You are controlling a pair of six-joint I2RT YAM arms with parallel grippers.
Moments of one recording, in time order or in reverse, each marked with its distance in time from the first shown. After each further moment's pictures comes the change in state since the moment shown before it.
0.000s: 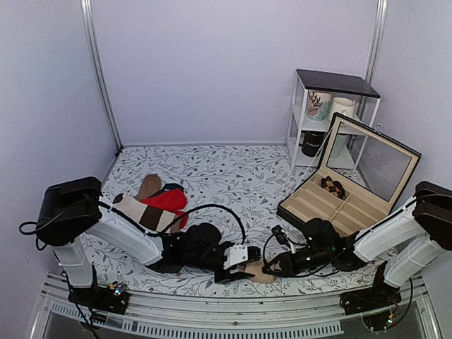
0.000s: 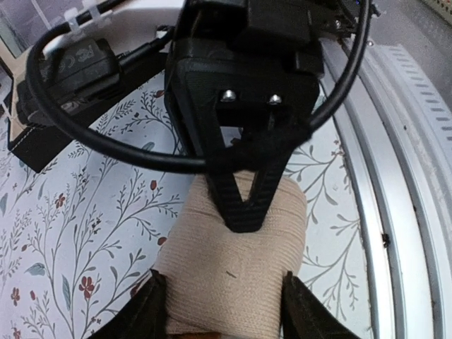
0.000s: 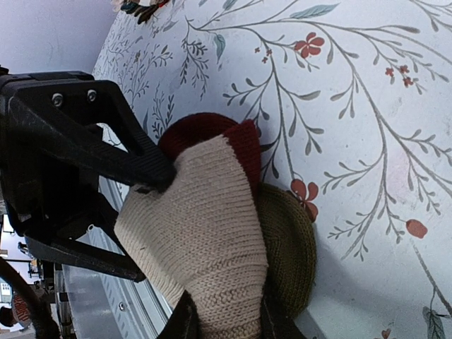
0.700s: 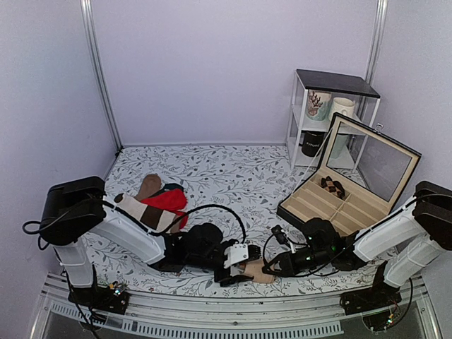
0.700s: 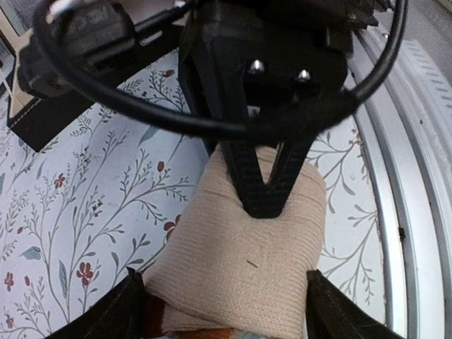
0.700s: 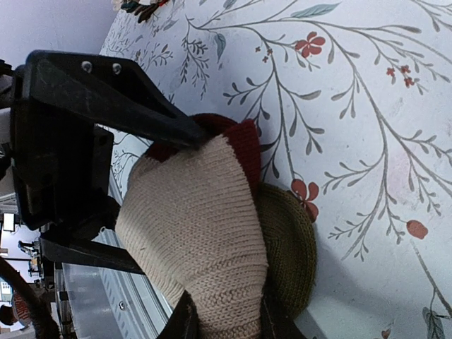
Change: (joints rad) left arm 0.013 0.012 0.011 -0.028 -0.021 -0.016; right arm -0.004 0.000 0.004 -0.007 -0.008 -0.005
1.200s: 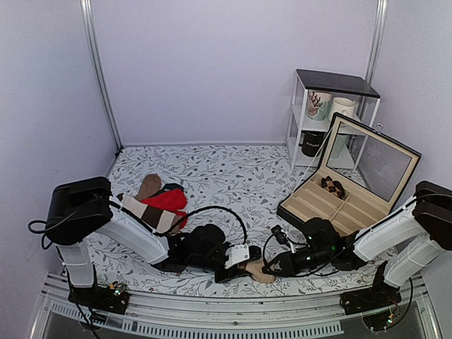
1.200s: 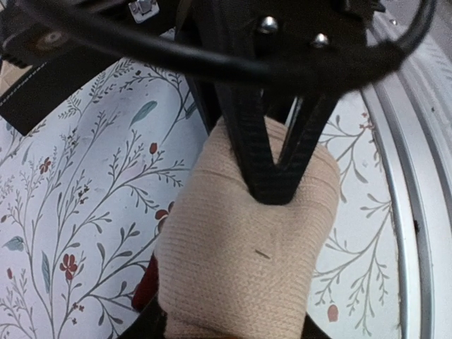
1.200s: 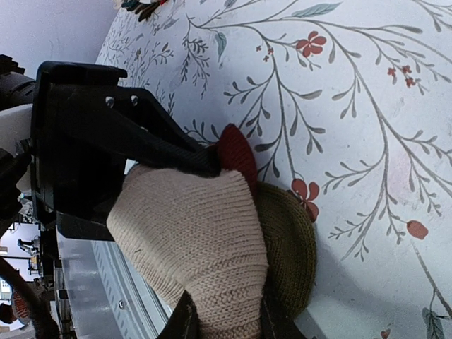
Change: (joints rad) left arm 0.006 0.052 0.018 -0.011 0.006 -0.026; right arm 0.000 0.000 0.002 -0.004 -0.006 -0.007
